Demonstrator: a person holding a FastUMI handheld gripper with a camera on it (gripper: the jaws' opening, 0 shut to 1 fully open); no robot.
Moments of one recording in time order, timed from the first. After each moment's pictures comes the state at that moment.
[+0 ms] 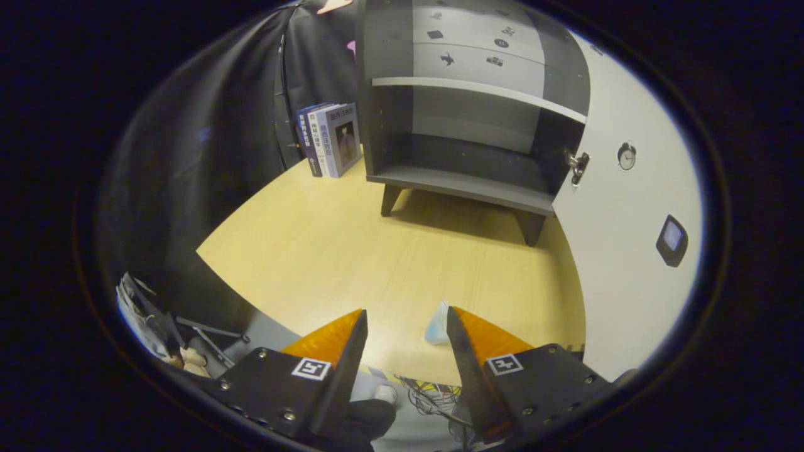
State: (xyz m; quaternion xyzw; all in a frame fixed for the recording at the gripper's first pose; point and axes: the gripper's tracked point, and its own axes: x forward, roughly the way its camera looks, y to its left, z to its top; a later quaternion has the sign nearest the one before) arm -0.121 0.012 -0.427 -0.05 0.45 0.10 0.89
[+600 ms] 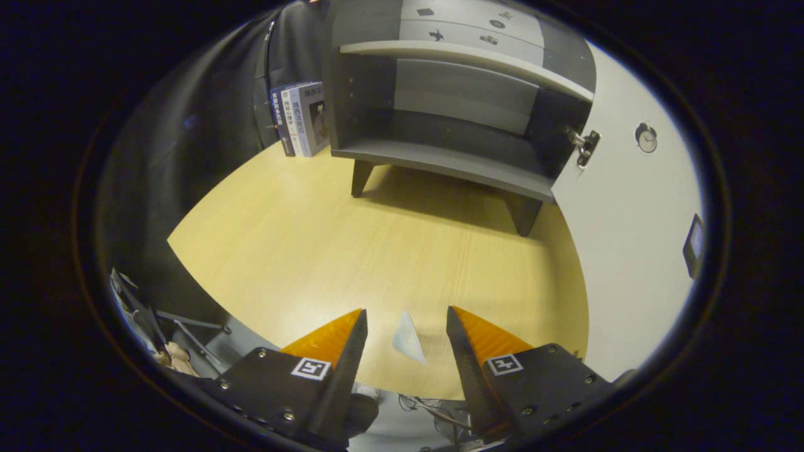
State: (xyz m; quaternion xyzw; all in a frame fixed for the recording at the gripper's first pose) arm -0.097 -0.015 -0.479 -0.06 0.48 0.08 0.87
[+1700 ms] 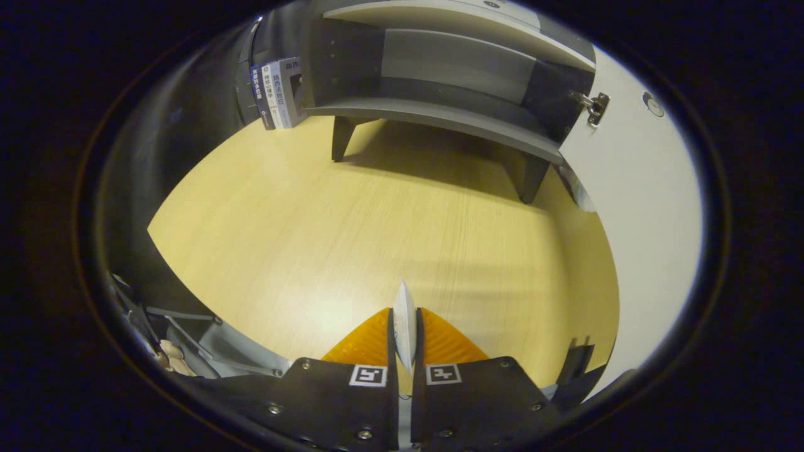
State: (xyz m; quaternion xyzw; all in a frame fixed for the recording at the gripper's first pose) arm -0.110 -0.026 -0.521 -0.07 0.53 0.06 0.85
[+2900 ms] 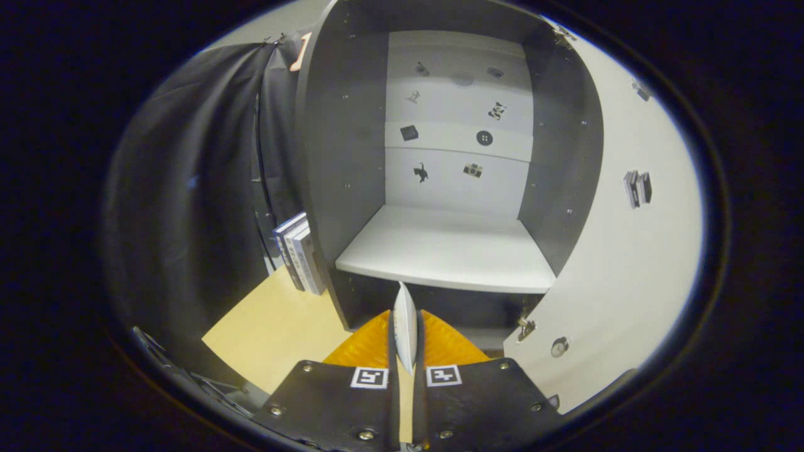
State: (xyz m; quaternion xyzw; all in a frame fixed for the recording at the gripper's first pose) arm 0.070 0.008 -0.208 -0.02 0.29 0.07 0.95
